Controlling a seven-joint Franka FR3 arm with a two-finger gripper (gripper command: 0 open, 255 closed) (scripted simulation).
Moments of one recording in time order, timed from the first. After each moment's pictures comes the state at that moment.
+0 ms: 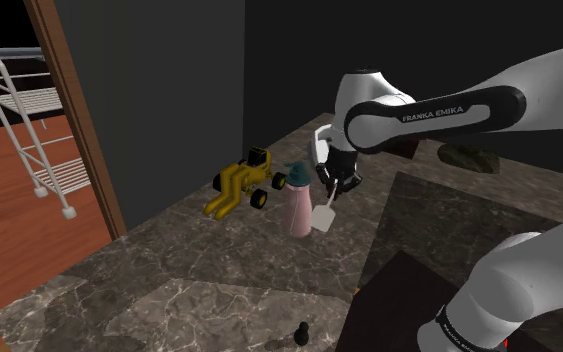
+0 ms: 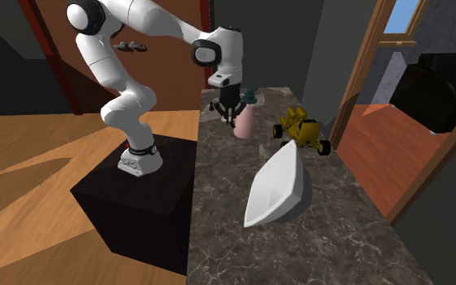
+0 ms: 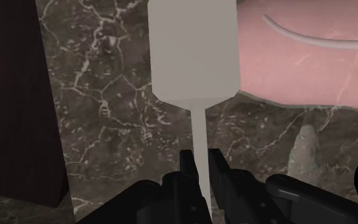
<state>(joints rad) -0.17 -0.43 0.32 -2.44 0.08 2.04 1.34</state>
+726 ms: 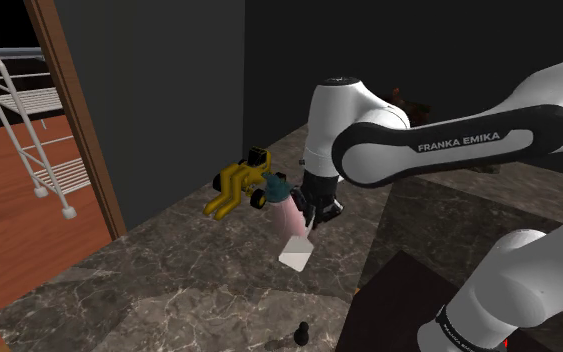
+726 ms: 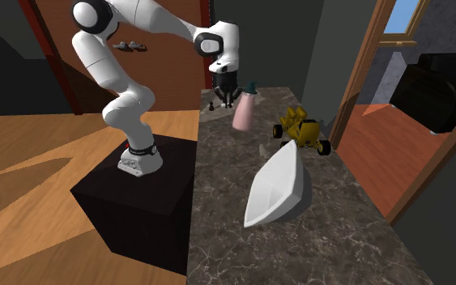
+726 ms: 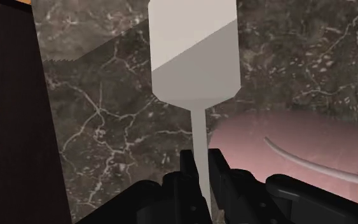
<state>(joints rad) -0.04 -0.44 0.53 -2.42 0.17 2.01 1.61</state>
